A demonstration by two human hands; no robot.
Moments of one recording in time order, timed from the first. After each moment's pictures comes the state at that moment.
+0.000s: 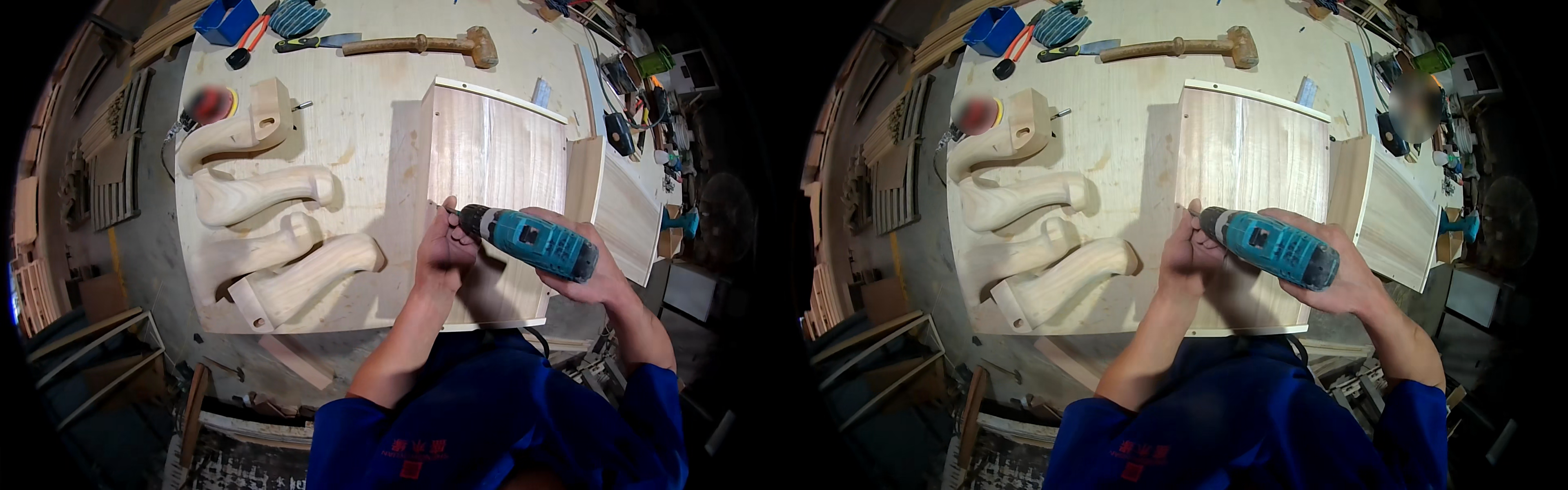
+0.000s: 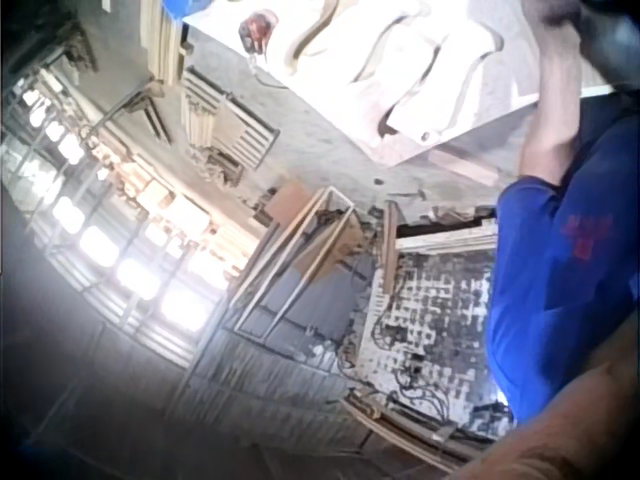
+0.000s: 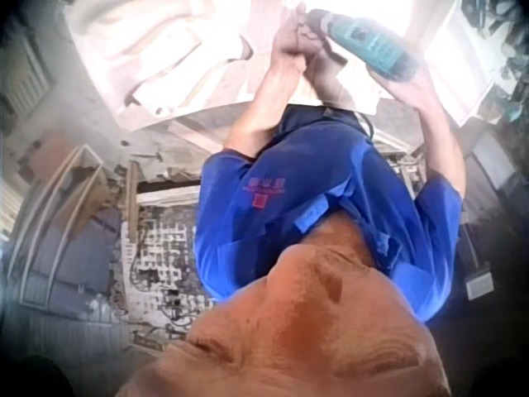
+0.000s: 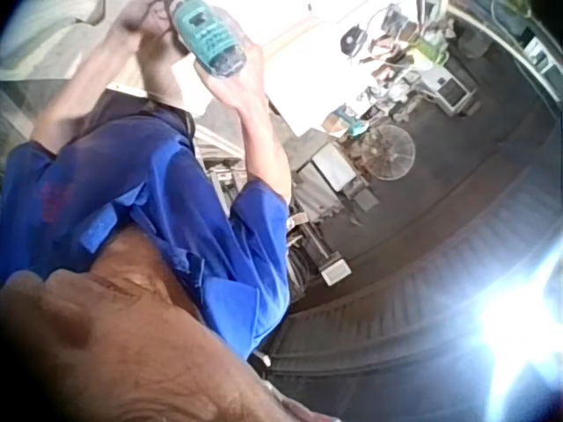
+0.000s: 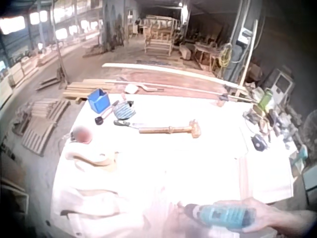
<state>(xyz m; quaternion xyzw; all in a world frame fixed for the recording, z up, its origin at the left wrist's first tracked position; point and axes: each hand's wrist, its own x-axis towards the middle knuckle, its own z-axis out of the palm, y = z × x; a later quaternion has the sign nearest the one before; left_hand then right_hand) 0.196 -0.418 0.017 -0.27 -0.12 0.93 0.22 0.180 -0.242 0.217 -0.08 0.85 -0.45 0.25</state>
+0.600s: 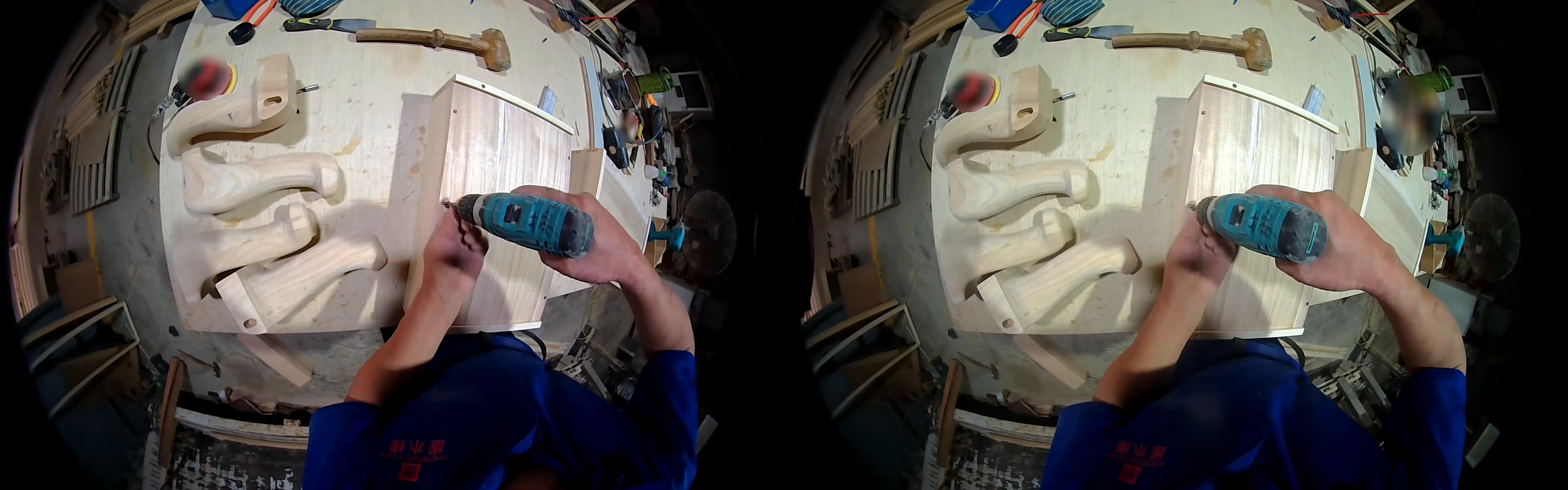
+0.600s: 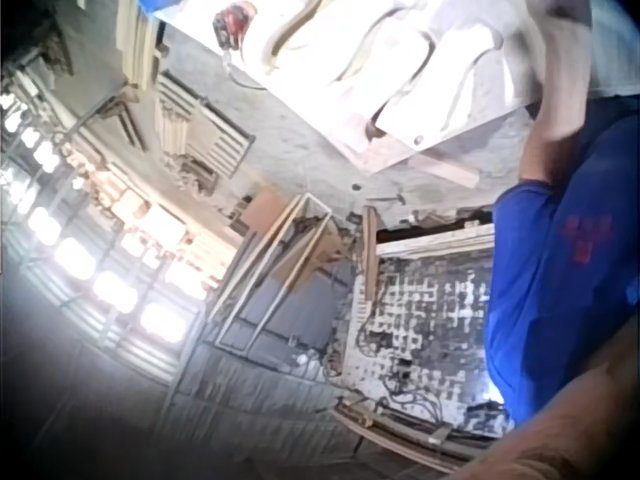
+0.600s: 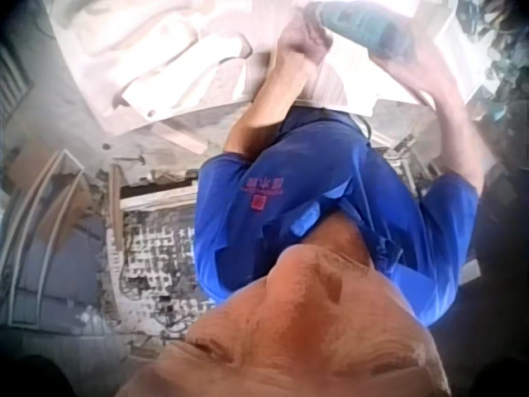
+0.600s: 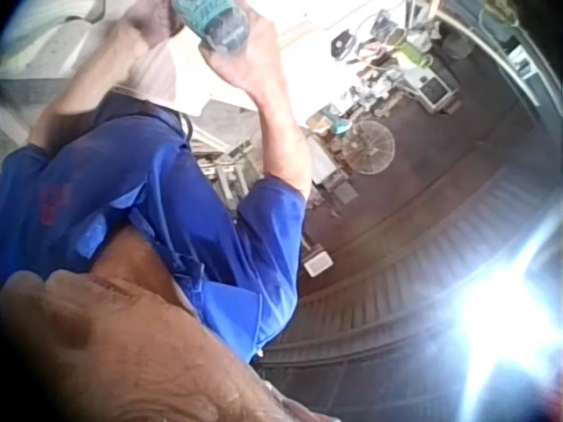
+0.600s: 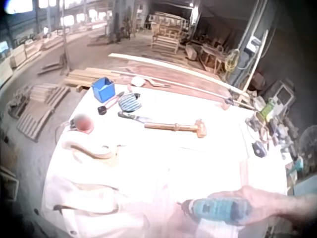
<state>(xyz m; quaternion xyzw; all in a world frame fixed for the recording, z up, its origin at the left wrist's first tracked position) 0.199 -0.421 0.006 -0.28 -0.20 0.91 0.21 0.124 -0.300 0.241 -0.13 0.87 -0.32 0.34</state>
